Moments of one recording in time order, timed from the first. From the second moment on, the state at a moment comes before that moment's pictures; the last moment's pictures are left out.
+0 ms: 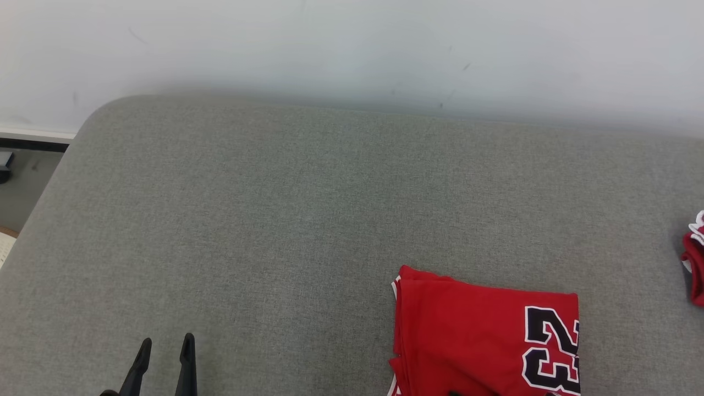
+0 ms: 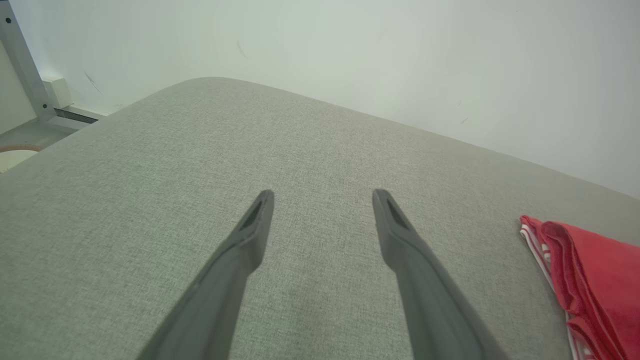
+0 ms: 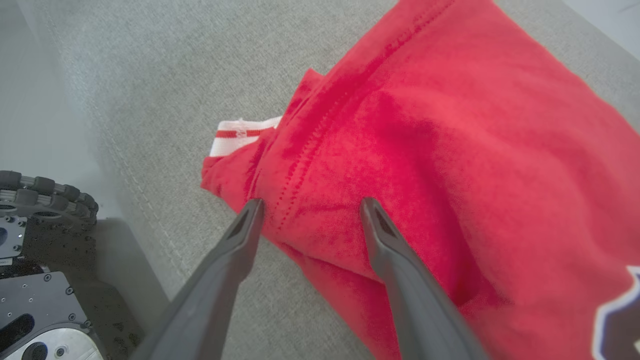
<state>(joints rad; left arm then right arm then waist) 0.08 0.23 -0.12 0.10 -0.49 -0.05 -0.23 0.05 -0.33 0.56 0.11 -0.03 0.13 0.20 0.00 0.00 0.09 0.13</state>
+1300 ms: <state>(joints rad) 0.11 0.26 -0.10 0.08 -0.50 -0.01 -0.24 0.04 -0.35 0.46 -0.13 0.39 0.13 0.28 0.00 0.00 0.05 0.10</state>
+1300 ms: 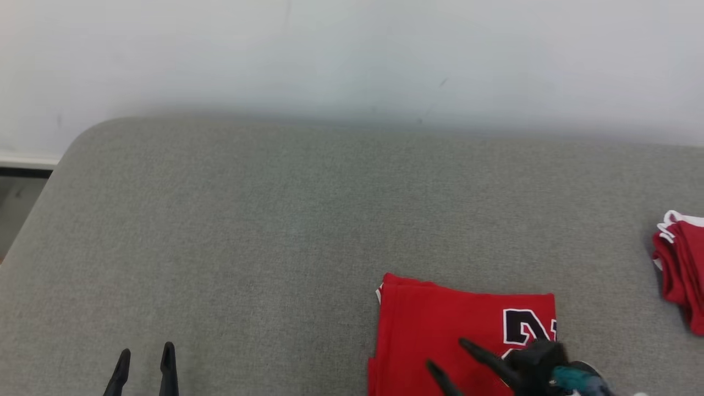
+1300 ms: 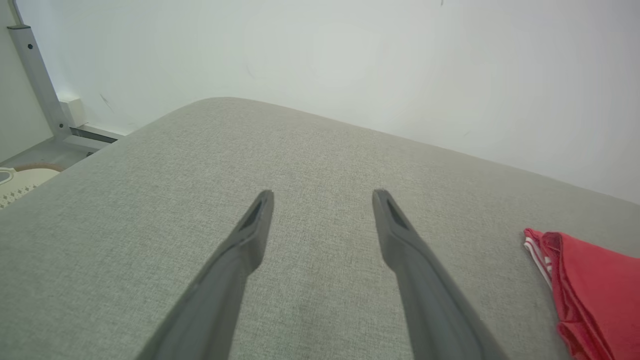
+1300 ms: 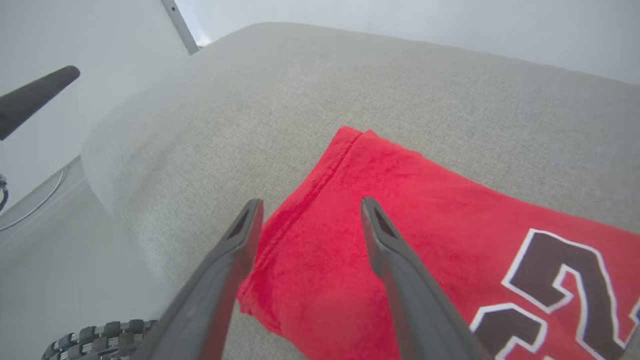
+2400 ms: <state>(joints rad) 0.14 0.21 -0.01 0.17 -0.46 -0.05 -0.26 -0.03 -0.07 0.03 0.26 0.27 0.13 -0.11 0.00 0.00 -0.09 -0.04</state>
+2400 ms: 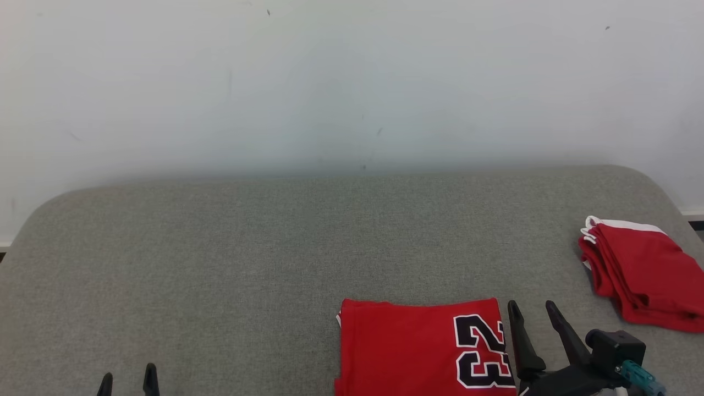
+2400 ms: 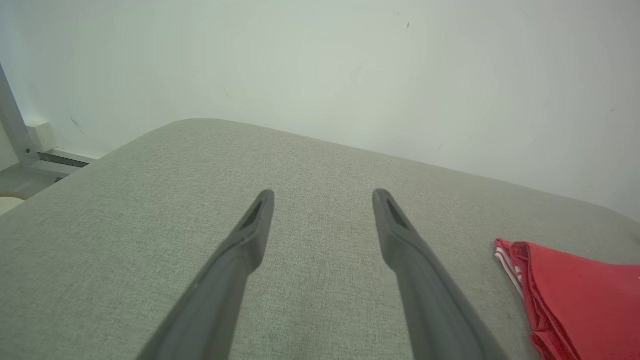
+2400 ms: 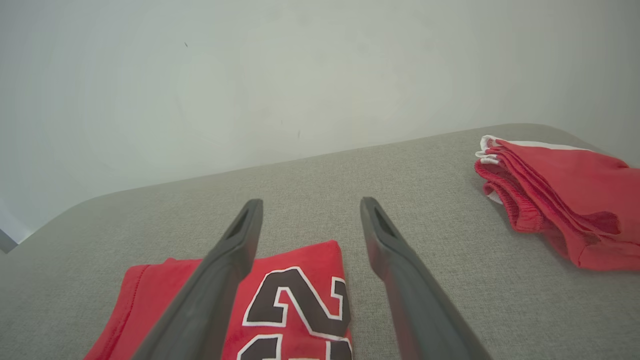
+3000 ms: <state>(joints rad) 0.14 0.16 0.03 0.19 -0.40 -0.10 -0.26 -0.05 -0.08 0.05 0.29 0.26 0.13 -0.08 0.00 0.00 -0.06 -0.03</state>
